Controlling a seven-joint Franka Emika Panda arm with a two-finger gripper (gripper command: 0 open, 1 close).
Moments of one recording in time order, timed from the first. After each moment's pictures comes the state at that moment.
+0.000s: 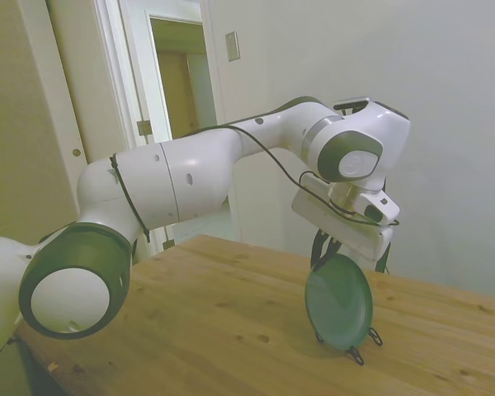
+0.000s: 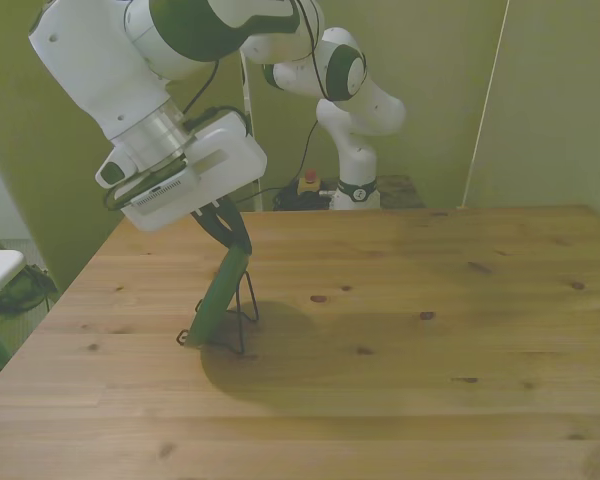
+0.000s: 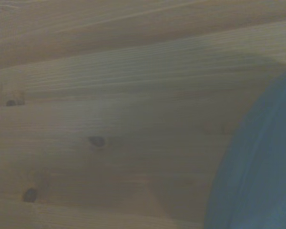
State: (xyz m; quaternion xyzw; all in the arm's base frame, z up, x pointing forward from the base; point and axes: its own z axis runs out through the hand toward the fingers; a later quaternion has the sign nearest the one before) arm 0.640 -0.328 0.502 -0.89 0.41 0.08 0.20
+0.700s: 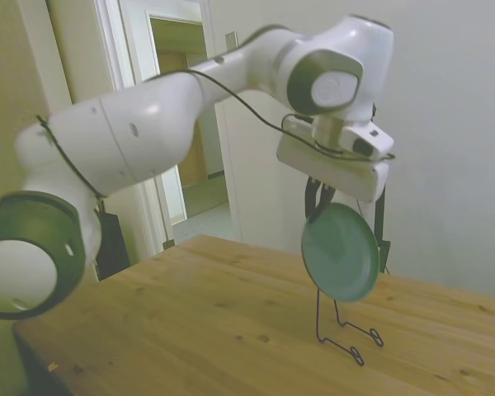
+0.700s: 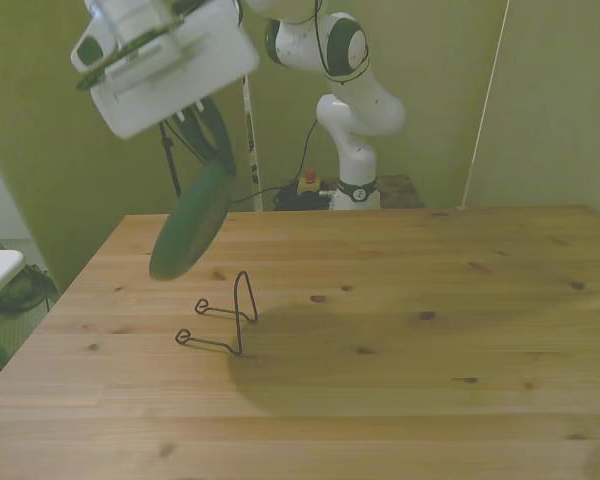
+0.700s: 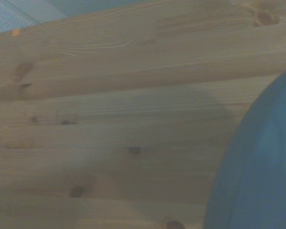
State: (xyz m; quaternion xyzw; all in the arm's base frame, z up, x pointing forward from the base) arm 0.571 -0.308 0.660 -0.89 0.40 -0.01 0.20
